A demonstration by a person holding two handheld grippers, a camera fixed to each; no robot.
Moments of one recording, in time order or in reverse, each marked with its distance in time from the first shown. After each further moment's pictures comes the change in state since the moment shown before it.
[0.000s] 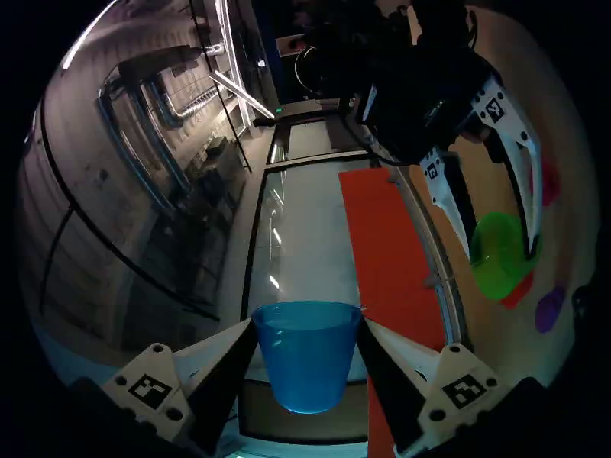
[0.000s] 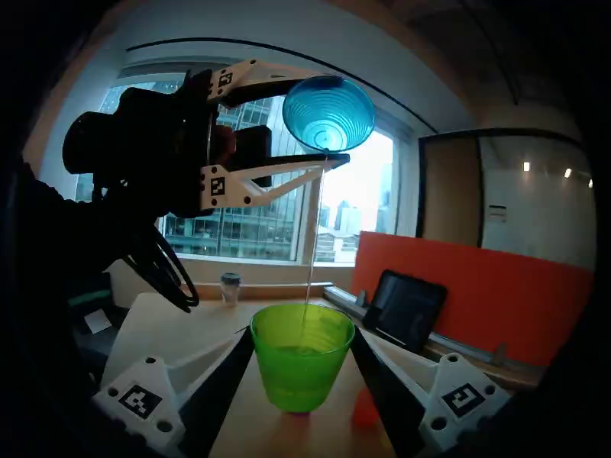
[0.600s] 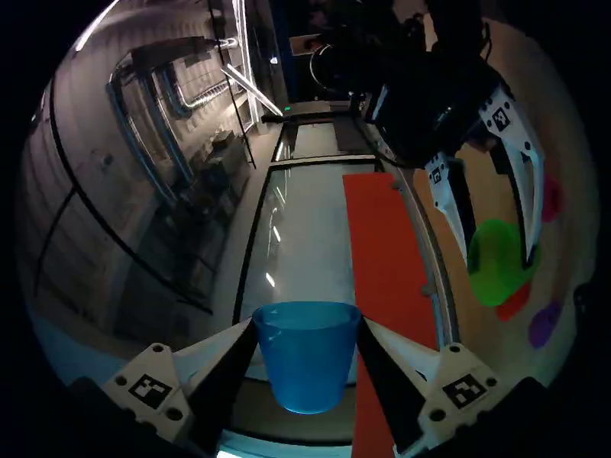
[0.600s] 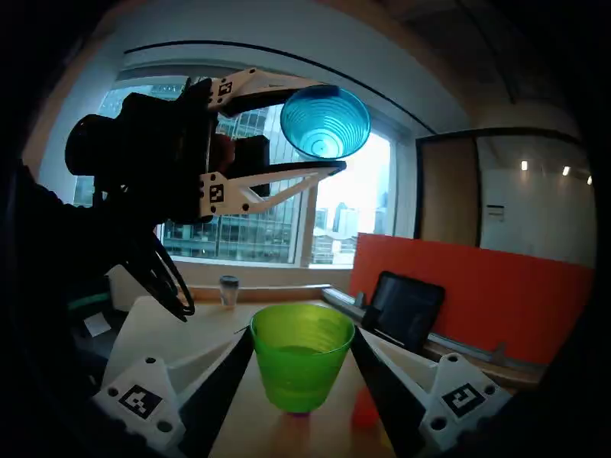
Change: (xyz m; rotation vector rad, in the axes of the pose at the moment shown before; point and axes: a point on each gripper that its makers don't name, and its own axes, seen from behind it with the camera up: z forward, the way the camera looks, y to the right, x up) left arm -0.008 0.002 0.004 0.000 -0.001 -0.102; right arm 0.004 0.001 -0.002 -0.010 0.012 0.009
